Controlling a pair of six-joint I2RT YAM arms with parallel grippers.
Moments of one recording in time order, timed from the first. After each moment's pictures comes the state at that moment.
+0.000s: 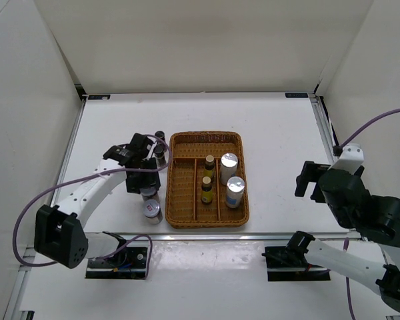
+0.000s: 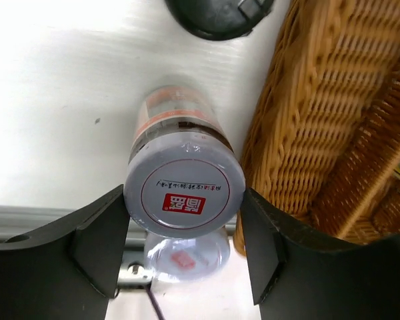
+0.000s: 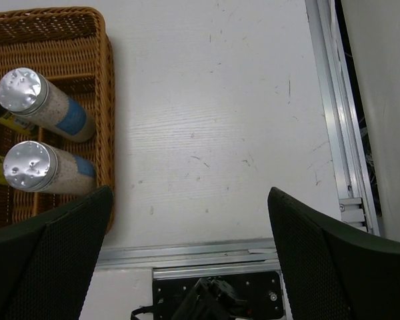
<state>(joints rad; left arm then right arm) -0.41 1.30 0.98 -0.95 -0.06 -0.57 0.93 0.66 1.33 -1.42 0.78 0.62</state>
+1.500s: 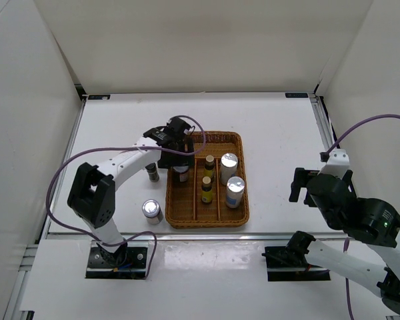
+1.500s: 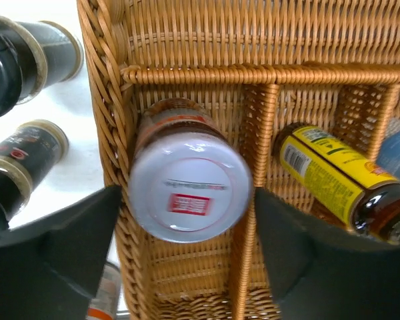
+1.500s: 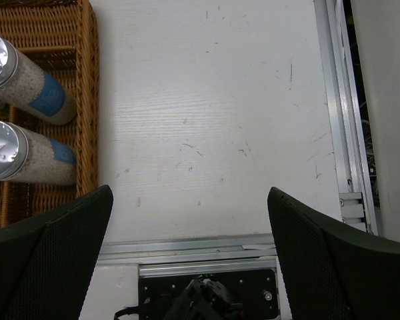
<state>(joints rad) -0.61 1.69 1.32 -0.75 -0.15 -0.58 0.93 0.60 1.17 -1.37 0.76 0.60</state>
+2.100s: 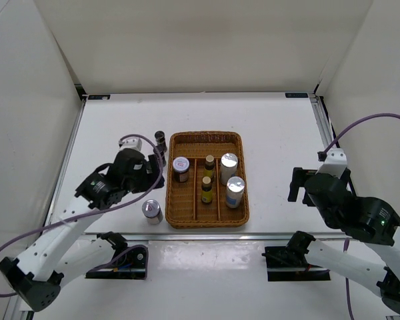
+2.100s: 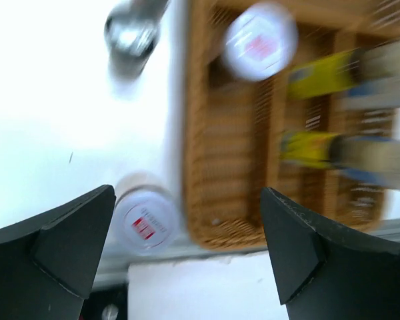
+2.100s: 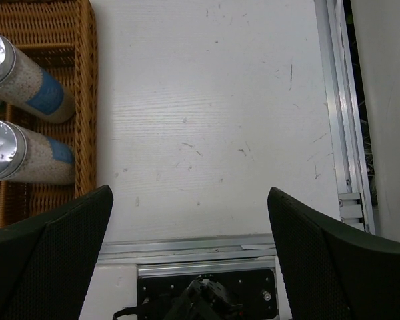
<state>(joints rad) -0.63 0.87 1.01 -0.89 -0.25 -0.64 0.93 0.61 1.16 -1.37 0.76 0.59</state>
